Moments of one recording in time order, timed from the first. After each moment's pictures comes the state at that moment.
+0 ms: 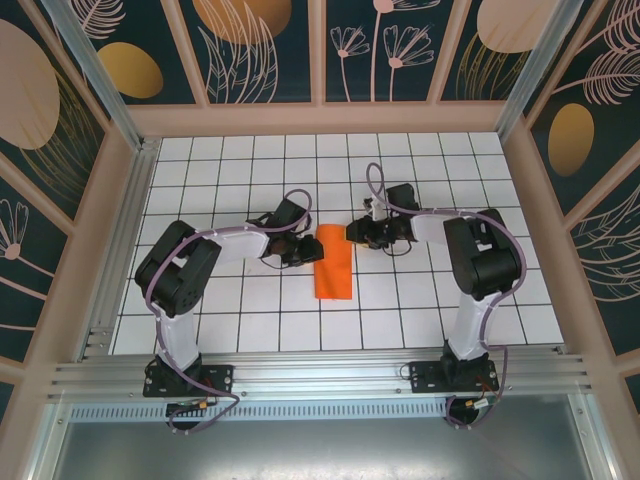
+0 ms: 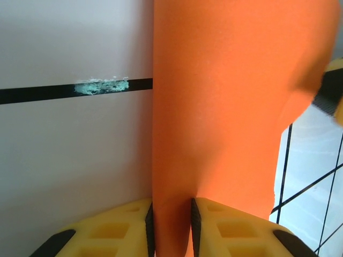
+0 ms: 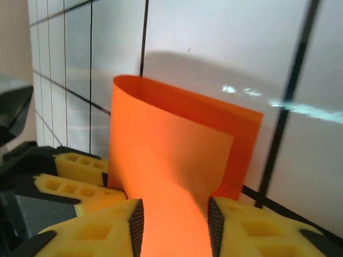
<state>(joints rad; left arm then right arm) -0.62 1.91 1.06 -0.20 0.37 -0.77 0.31 1.88 0.99 -0.09 -0.75 0.44</state>
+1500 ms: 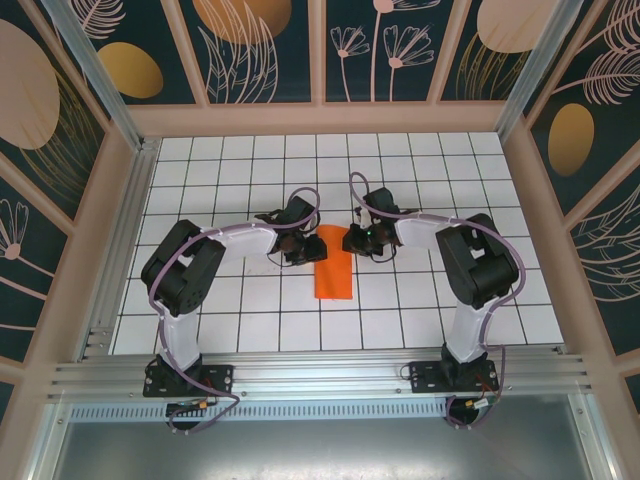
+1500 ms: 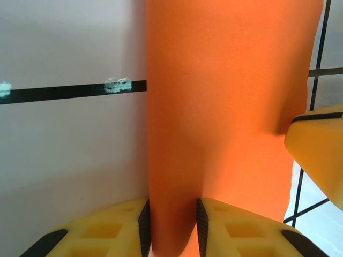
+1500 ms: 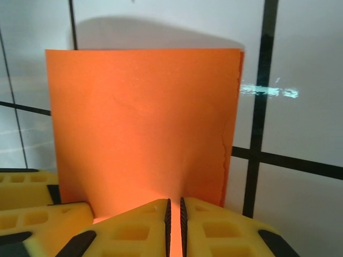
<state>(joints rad) -0.66 1.93 1.16 -0.33 0.26 -0.76 0.47 1.86 1.03 -0.27 -0.43 0.55</state>
